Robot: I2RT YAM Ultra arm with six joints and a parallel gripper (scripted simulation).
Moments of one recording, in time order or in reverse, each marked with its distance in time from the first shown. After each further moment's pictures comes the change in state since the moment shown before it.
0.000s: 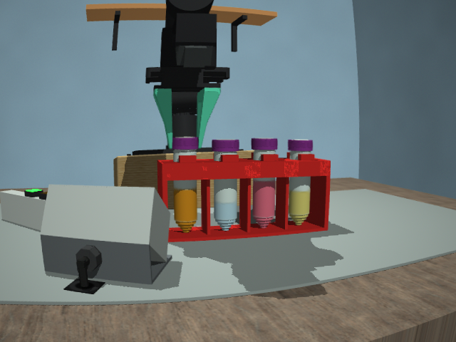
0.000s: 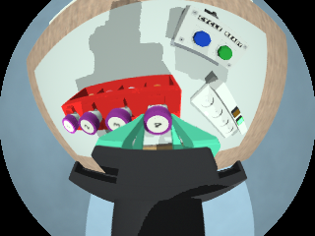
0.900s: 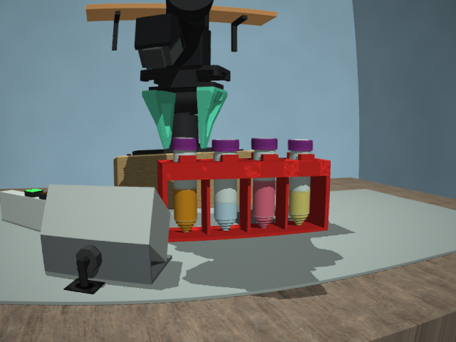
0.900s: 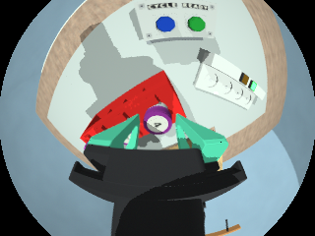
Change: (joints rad) arm 0.000 0.000 0.000 0.002 0.000 0.451
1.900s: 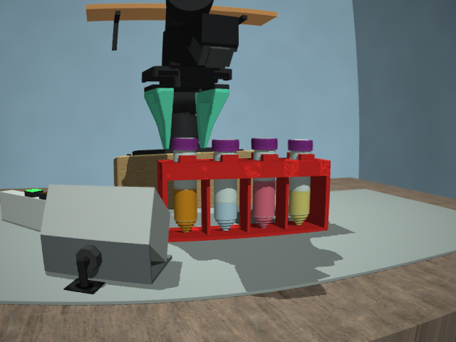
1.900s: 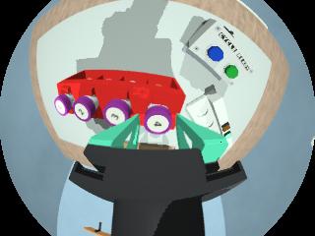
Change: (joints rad) arm 0.000 0.000 0.000 -0.002 0.000 -0.702
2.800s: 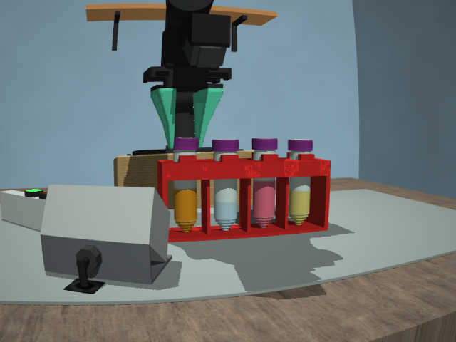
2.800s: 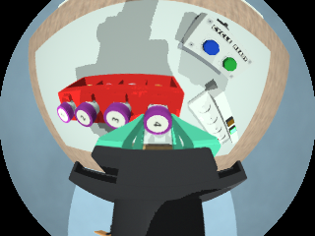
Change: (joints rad) arm 0.000 0.000 0.000 0.000 0.000 0.098
